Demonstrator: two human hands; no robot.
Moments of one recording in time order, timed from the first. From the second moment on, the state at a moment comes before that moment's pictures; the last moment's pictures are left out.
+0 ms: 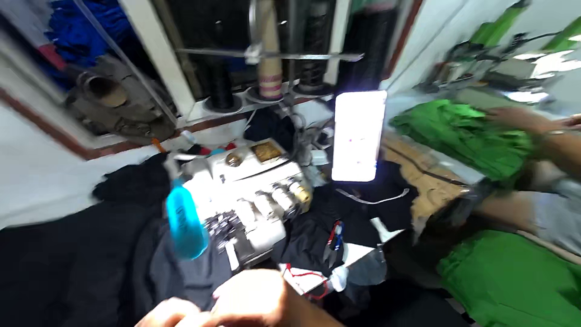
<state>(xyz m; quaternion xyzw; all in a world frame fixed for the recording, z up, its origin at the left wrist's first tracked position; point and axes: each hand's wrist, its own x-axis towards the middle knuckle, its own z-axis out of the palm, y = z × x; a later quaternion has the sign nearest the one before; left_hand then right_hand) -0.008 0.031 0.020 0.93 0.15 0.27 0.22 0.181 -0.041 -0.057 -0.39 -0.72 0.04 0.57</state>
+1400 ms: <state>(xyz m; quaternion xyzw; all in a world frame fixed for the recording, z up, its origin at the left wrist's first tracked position) 0.015 0.065 -0.080 0.93 0.16 0.34 0.01 0.176 -0.040 -0.105 -0.50 -0.60 0.10 0.62</state>
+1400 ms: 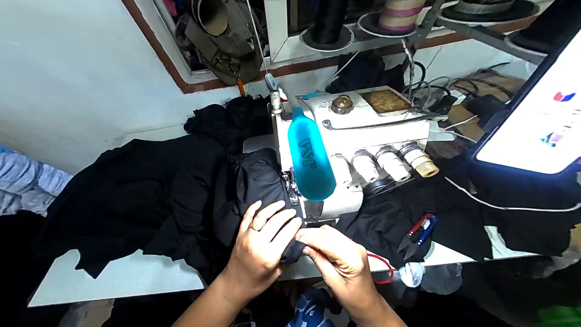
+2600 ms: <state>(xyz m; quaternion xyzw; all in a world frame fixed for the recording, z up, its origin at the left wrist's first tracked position) 0.031 0.111 -0.056 0.94 -0.05 0.33 -0.08 0.175 -0.045 -0.105 -0.52 -0.60 0.05 0.61</state>
